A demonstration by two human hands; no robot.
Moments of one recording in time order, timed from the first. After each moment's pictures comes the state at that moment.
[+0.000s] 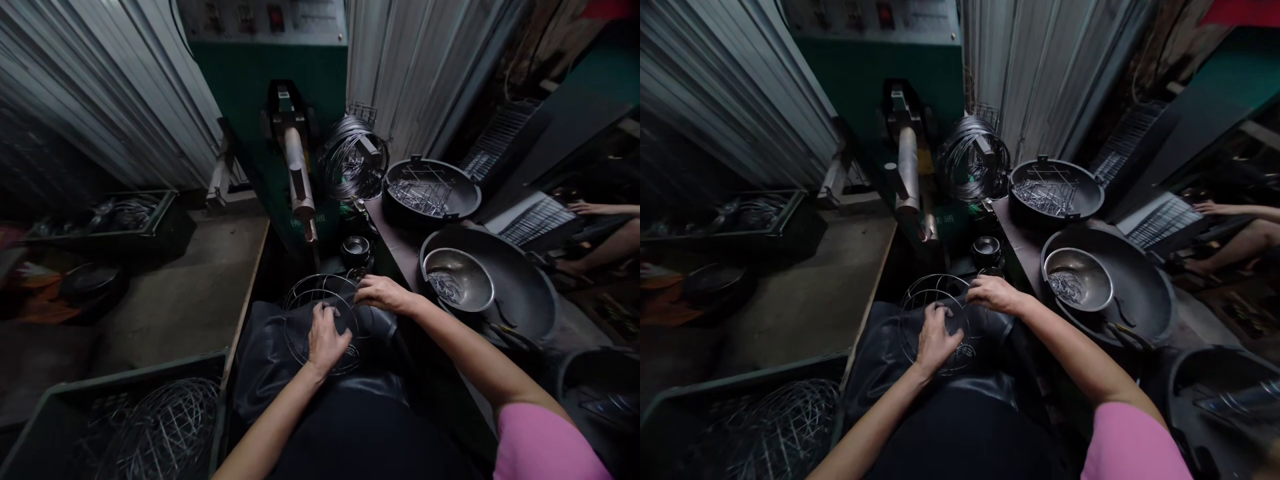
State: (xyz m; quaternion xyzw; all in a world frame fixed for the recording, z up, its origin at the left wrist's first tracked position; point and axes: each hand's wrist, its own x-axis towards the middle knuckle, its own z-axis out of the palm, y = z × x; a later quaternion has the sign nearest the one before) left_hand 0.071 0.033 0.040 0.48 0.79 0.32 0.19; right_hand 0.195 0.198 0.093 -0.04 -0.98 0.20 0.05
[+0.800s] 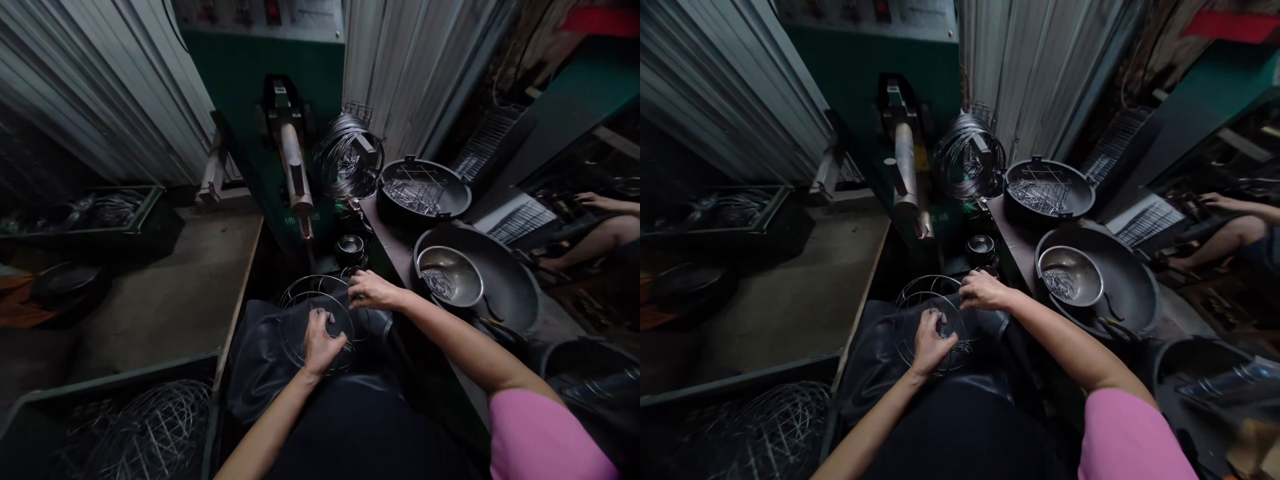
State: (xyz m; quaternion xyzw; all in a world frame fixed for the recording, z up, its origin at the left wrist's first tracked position) left_hand 0.071 0.022 0.021 0.47 0.75 0.43 0.20; right_hand 0.178 0.187 0.106 -0.09 -0.98 0.18 -0.05
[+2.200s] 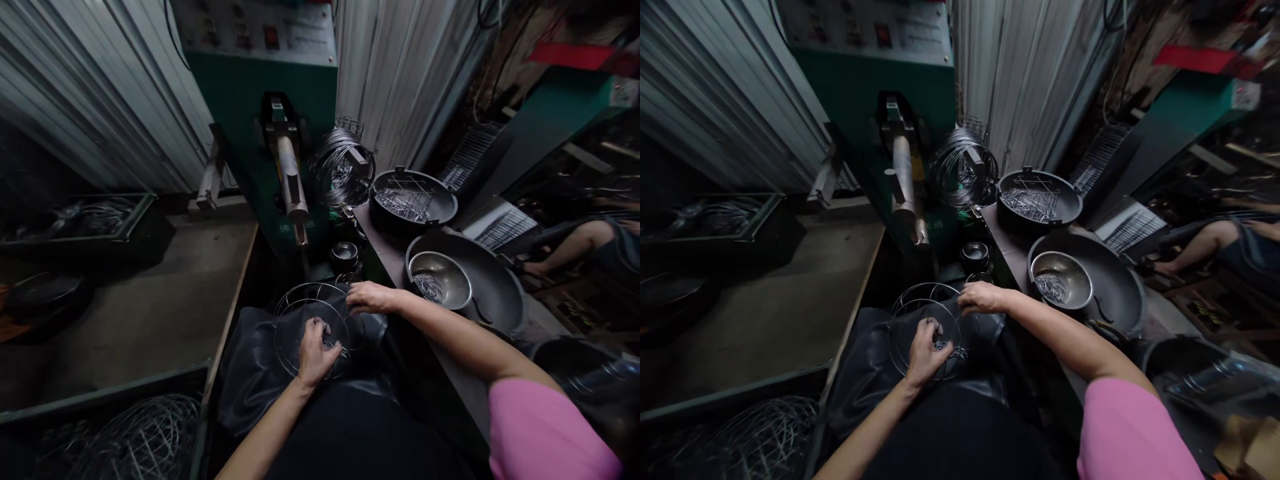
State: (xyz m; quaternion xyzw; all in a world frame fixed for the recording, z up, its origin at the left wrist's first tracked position) left_hand 0.072 0.012 0.013 0.52 0.72 0.44 0.17; right_hand 0.185 0.195 0.100 0.03 -0.98 0.17 -0.07
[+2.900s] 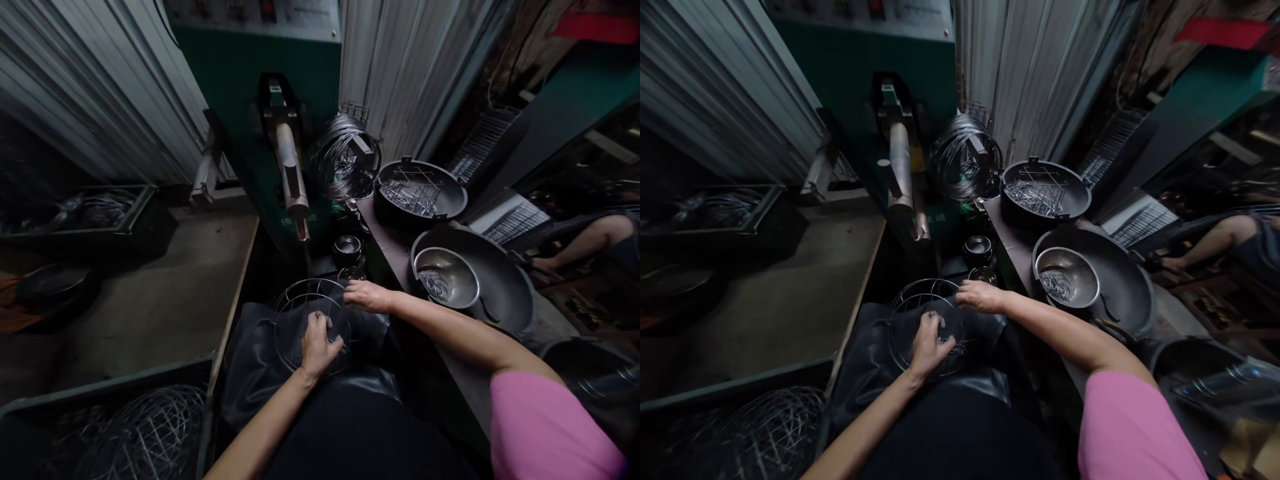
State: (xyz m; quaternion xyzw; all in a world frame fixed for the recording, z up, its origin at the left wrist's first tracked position) left_hand 0.069 0.022 0.007 0.51 0.77 0.34 0.17; right_hand 0.180 0.199 0.066 0.04 -0.99 0.14 -0.01
